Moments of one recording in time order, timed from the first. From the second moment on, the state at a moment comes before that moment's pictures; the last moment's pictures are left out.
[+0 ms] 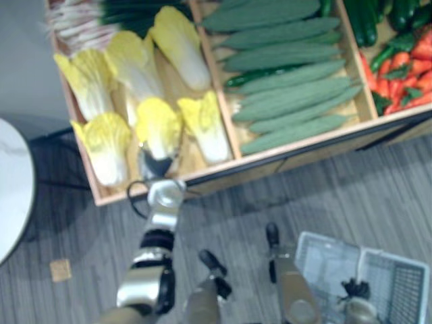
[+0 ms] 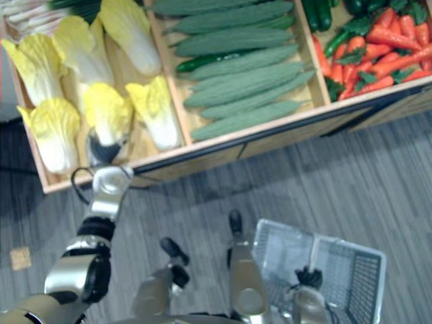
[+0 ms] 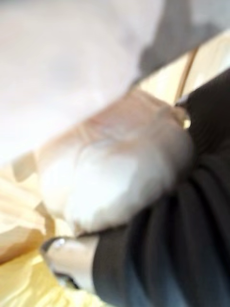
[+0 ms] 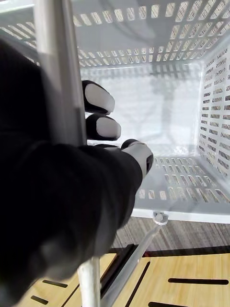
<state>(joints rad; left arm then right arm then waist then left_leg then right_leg) -0.64 0.18 0.21 0.74 0.37 -0.03 0.59 0.07 -0.10 -0.34 0.80 0.01 -0.07 -0.27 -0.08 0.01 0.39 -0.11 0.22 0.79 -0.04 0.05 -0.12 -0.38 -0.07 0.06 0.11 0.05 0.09</state>
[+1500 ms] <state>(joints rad) 0.15 0.07 -0.28 0.14 0.47 -0.20 0.21 0.00 -0.12 0.05 0.36 -0.24 -0.05 -0.24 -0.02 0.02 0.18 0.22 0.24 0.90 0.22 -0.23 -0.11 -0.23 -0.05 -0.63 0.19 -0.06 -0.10</state>
